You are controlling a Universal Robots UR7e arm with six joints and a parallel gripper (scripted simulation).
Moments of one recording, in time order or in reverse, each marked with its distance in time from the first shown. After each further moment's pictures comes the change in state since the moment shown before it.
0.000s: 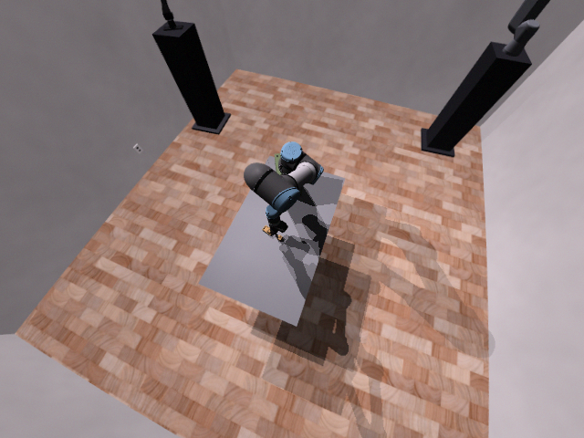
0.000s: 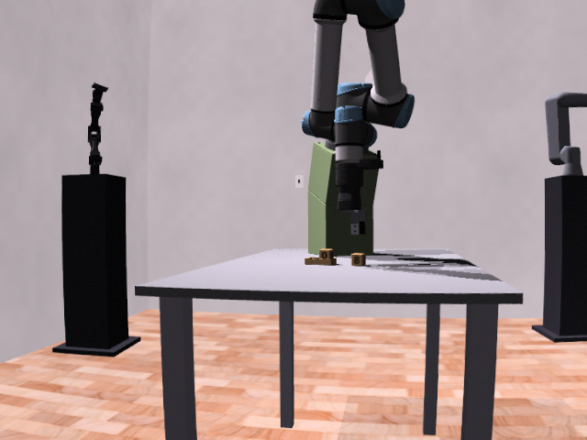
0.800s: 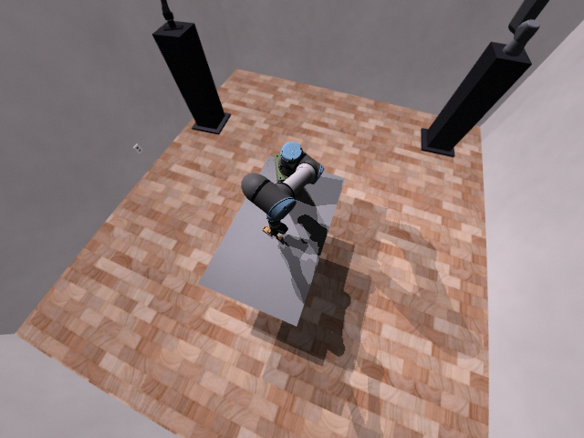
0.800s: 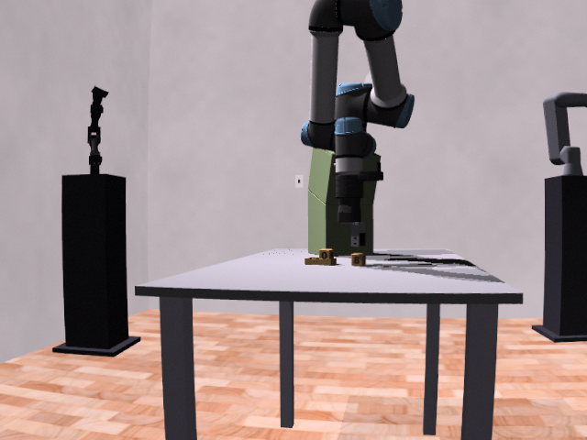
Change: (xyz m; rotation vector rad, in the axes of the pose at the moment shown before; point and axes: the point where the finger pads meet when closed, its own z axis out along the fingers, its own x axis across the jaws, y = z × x) arm 0.000 0.000 0.032 0.000 0.000 0.000
